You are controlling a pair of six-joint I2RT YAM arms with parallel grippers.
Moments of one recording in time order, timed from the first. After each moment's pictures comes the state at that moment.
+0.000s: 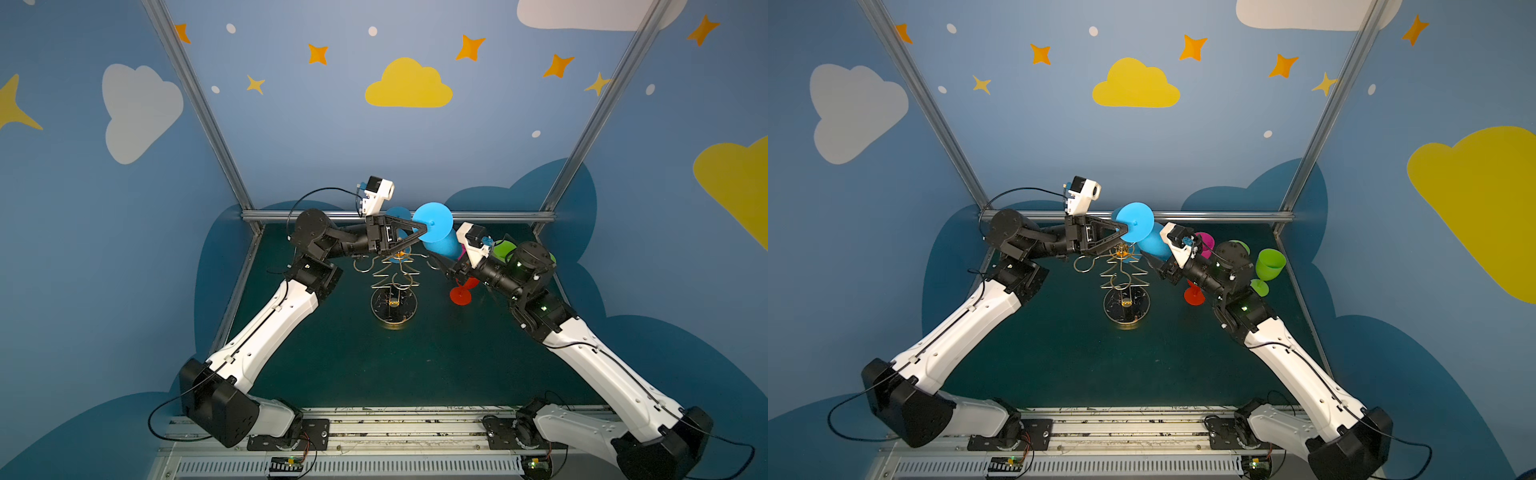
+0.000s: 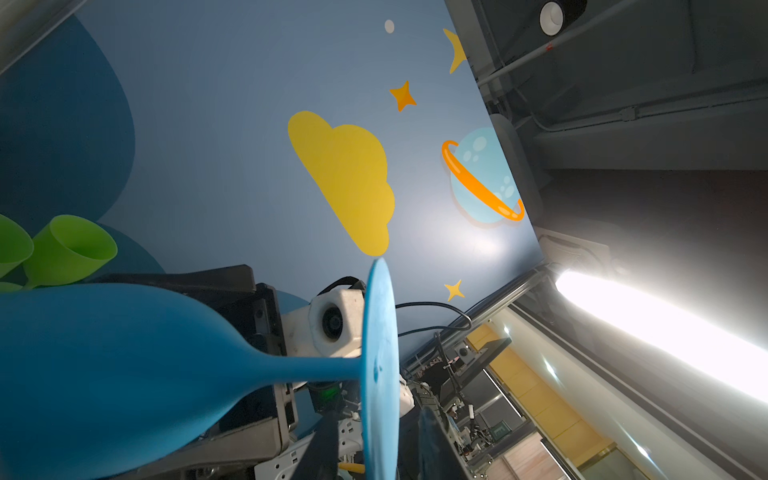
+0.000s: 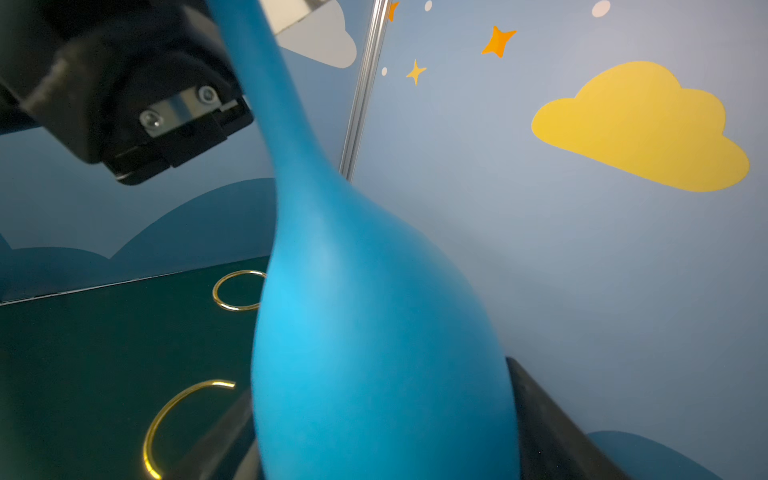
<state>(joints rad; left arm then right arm) -0.49 1.41 1.39 0.49 1.02 -1.37 0.58 1.10 1.08 0.07 -0.34 -0.25</state>
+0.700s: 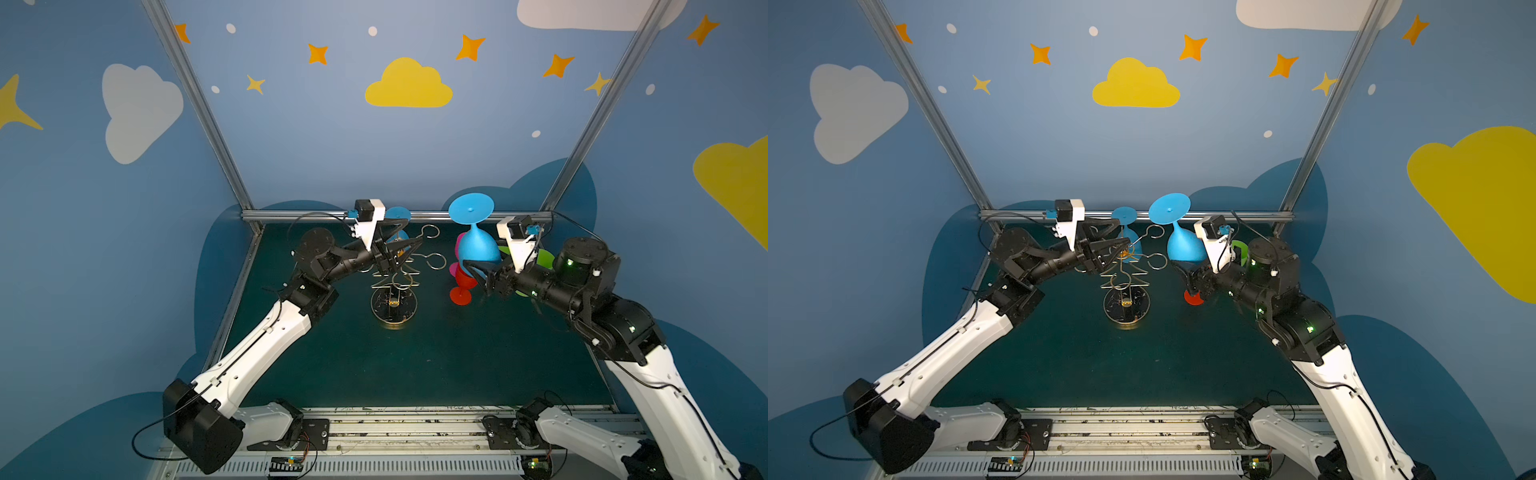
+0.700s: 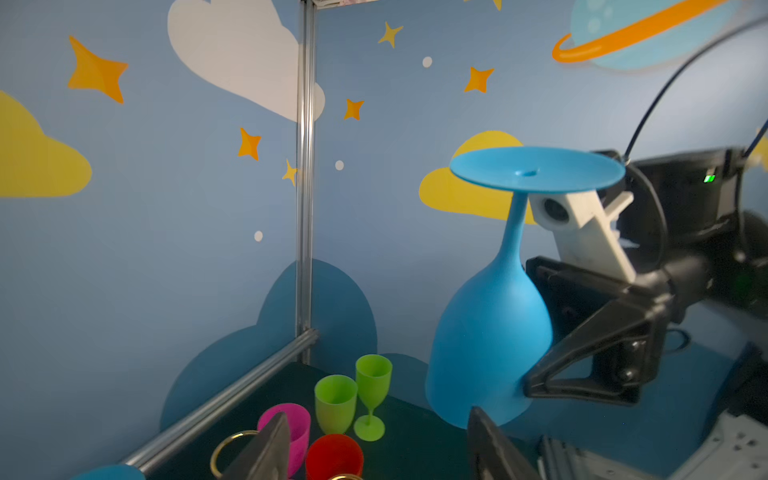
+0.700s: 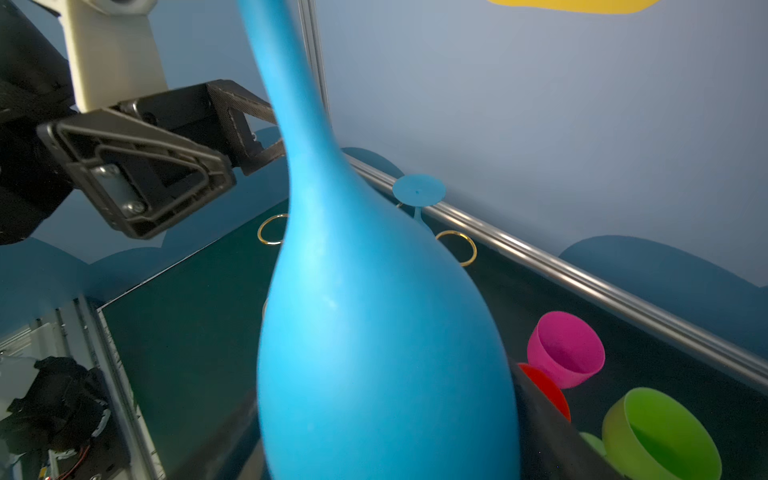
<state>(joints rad) -0.55 1.27 1.19 0.33 0.57 -0.14 0.58 1.00 1.48 -0.76 -0.19 -0.03</state>
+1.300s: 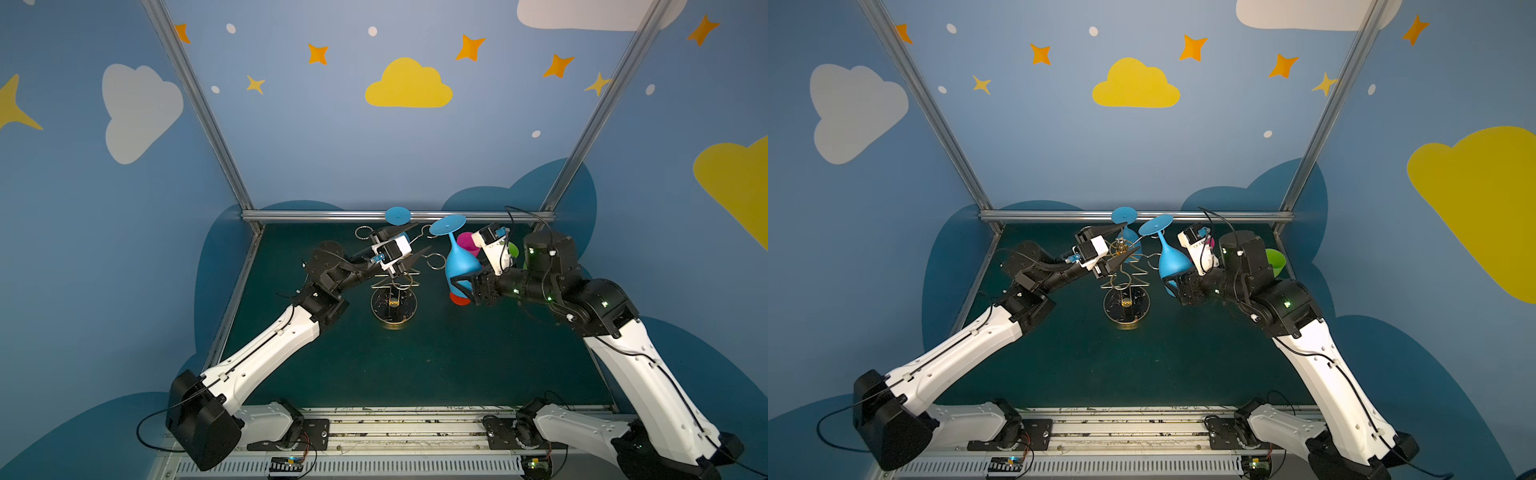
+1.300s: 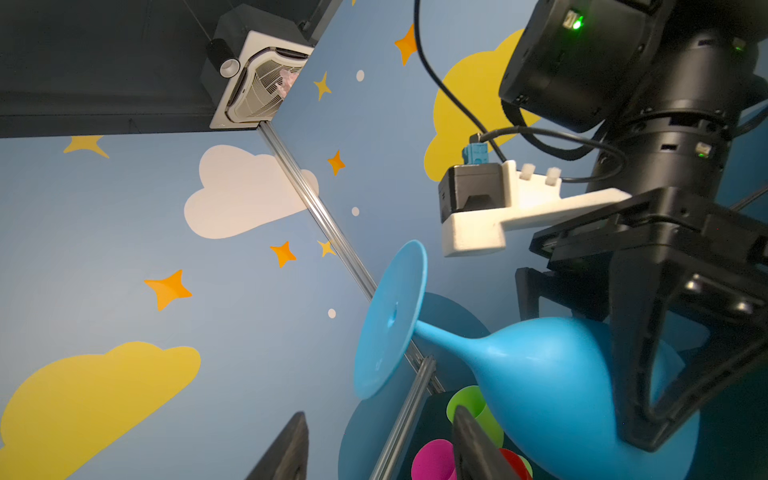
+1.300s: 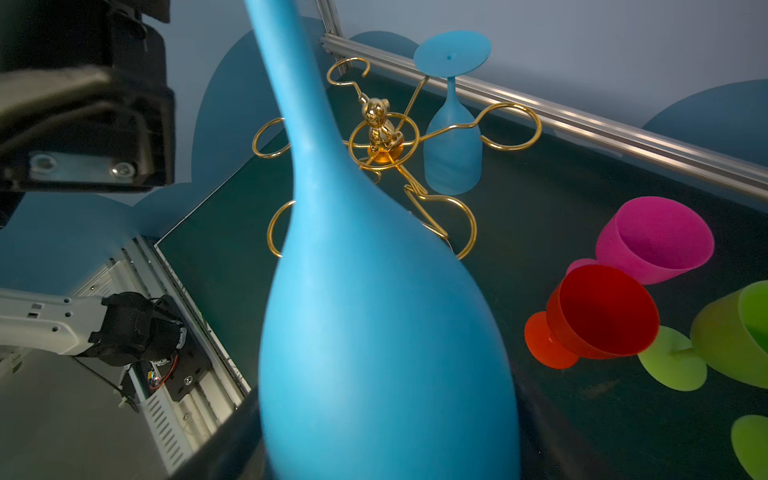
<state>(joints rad) -0.64 1.29 1.13 0.48 0.49 0.47 0.60 1.12 1.52 -0.96 -0.25 0.05</state>
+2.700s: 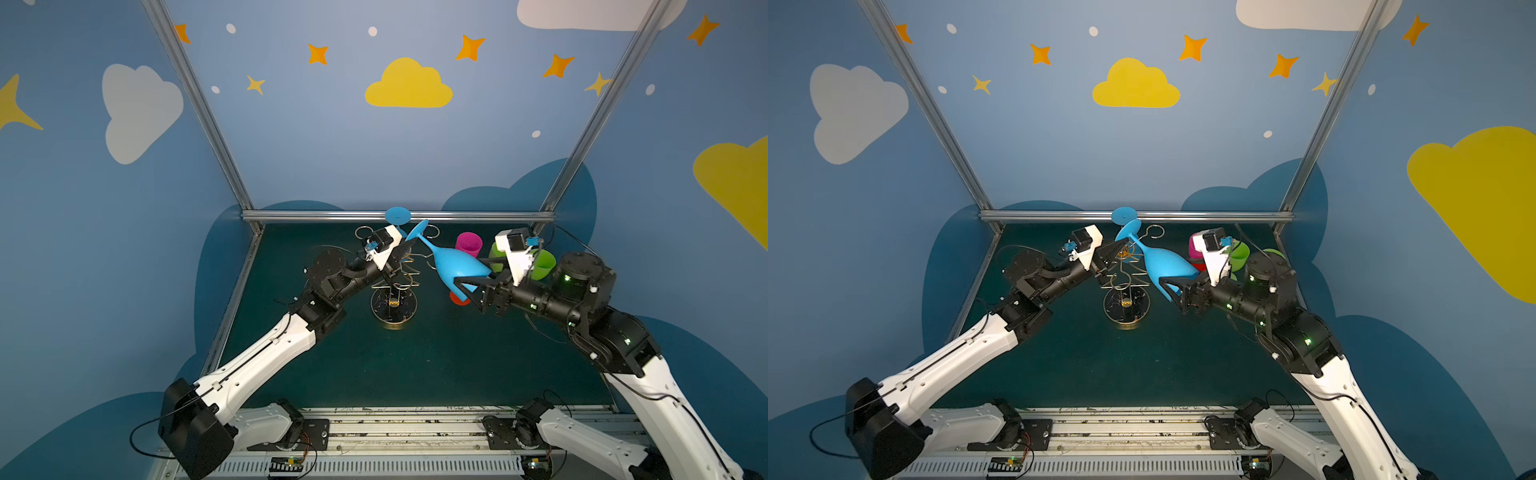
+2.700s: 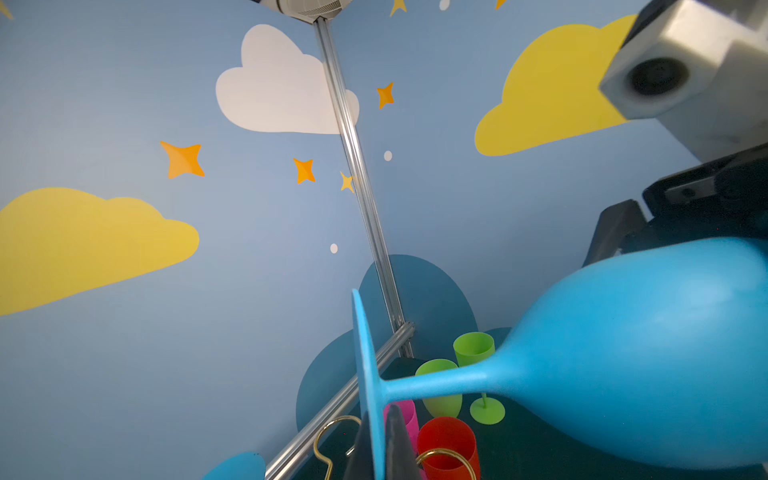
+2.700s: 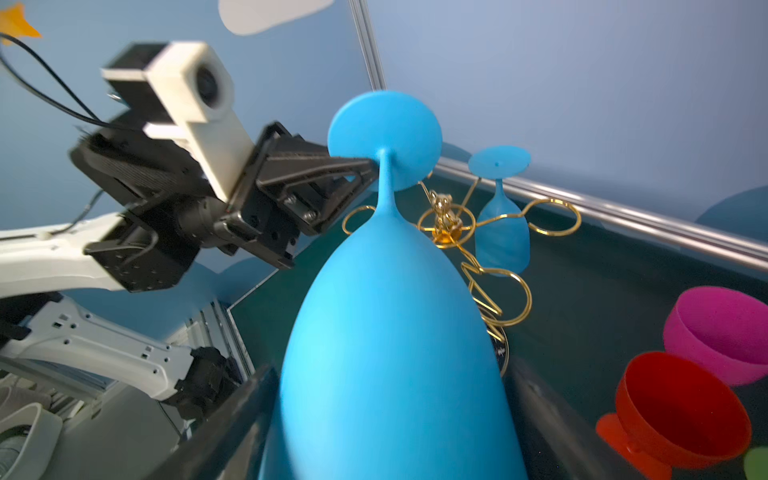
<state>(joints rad) -0.64 1.21 1.05 0.40 0.28 0.14 0.60 0.89 1.33 -0.63 -0.35 0.20</state>
